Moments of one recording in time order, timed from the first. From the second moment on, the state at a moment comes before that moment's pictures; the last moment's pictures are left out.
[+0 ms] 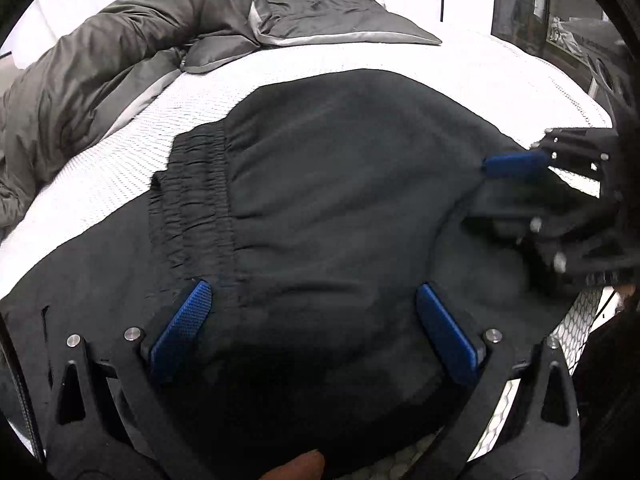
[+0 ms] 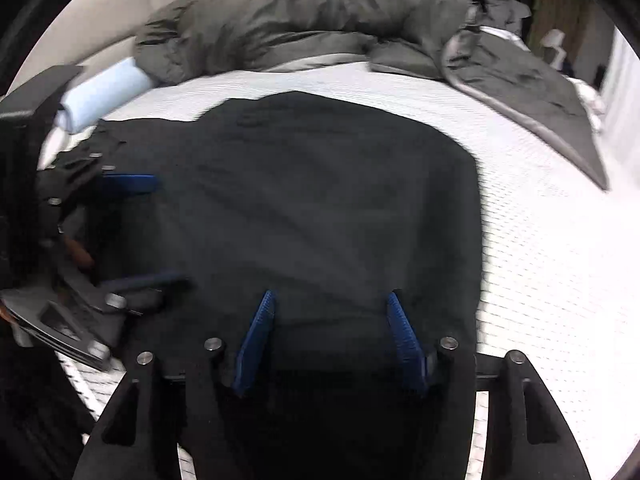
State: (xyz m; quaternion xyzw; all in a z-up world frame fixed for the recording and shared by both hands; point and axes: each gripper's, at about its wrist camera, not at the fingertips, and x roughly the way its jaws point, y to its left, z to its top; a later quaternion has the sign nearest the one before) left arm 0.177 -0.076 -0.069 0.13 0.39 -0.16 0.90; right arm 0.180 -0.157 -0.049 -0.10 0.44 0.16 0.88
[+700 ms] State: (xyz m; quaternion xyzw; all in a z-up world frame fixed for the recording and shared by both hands) left arm 0.233 -0.074 -0.054 0.10 0.43 -0.10 0.89; right arm 0.183 -0.173 -0.042 -0.09 0.45 0.16 0.88
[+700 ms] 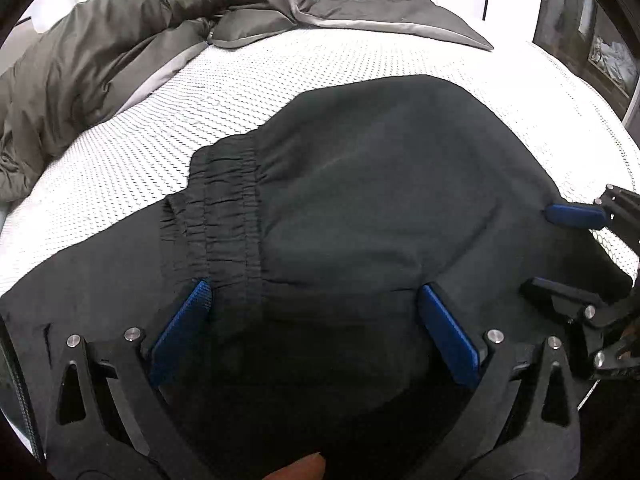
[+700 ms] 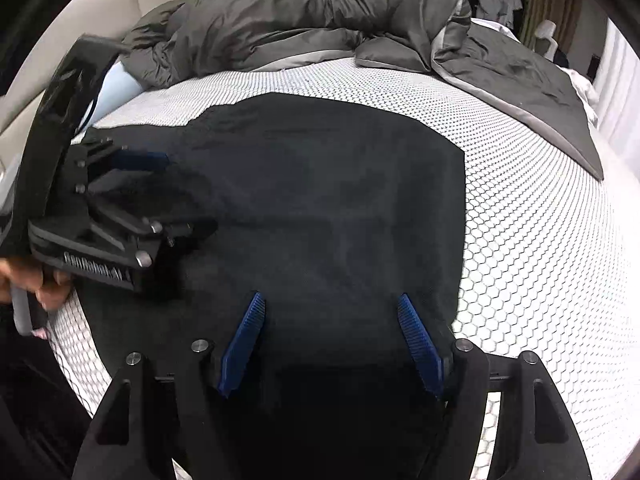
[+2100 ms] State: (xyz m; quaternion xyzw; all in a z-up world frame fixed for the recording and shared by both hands) left arm 0.234 -0.063 -0.039 0.04 0.43 -0.06 0.90; right arm 0.250 -0.175 -0.029 -0.08 0.46 0.02 0.88
